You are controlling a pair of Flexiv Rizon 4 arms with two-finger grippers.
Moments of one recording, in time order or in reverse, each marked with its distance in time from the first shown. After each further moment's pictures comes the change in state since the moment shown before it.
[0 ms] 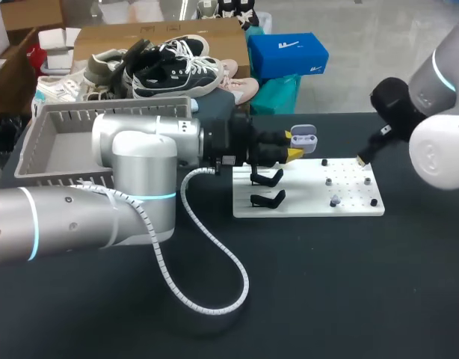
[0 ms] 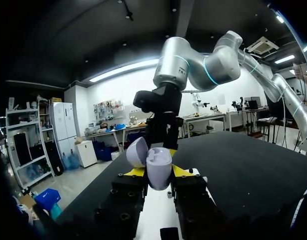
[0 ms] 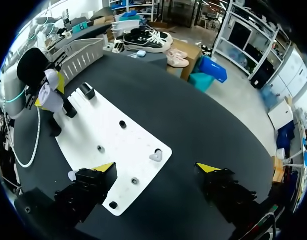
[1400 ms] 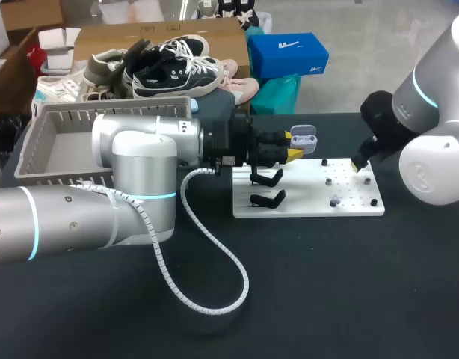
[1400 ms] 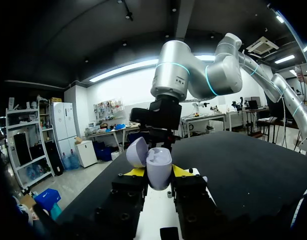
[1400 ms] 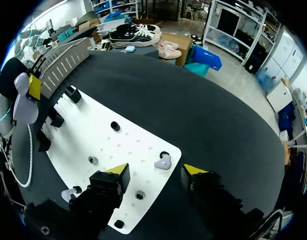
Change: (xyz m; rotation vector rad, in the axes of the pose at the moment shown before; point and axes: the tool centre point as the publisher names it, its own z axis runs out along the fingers) left arm 0.000 0.000 0.000 0.000 -0.001 0.000; right arm 0.003 0.009 0.034 0.009 0.019 0.128
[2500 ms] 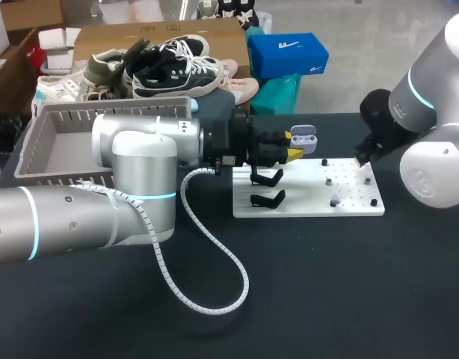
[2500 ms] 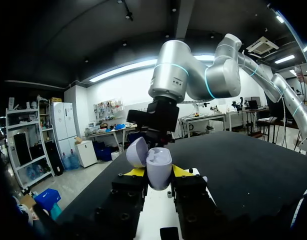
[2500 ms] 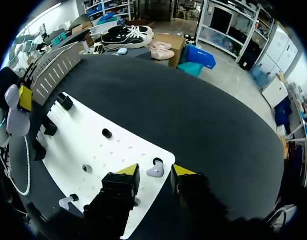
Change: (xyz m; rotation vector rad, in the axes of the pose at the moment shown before) left arm 0.000 0.000 0.000 0.000 0.000 0.000; right arm -0.007 -0.007 0.005 0.030 -0.010 0.045
